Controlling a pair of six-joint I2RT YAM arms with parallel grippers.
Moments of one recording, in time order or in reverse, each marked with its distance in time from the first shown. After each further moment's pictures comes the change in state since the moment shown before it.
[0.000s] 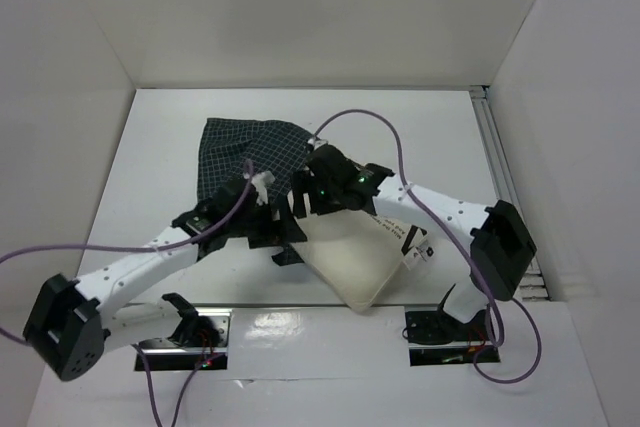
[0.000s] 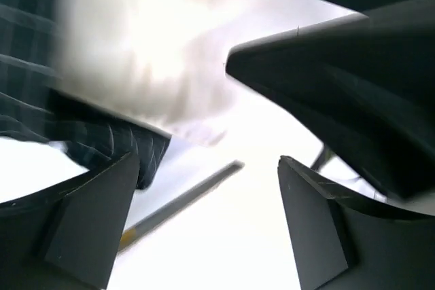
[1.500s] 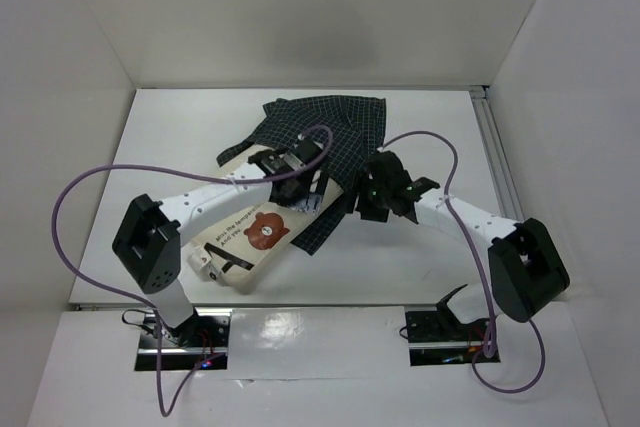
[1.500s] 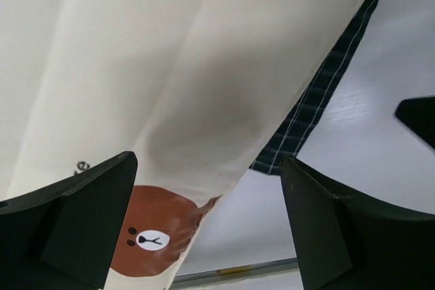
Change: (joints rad) left arm -0.107 0.568 0.765 -0.562 -0.596 0.340; right arm -0.334 -0.179 -0.351 0.164 -0.118 0.168
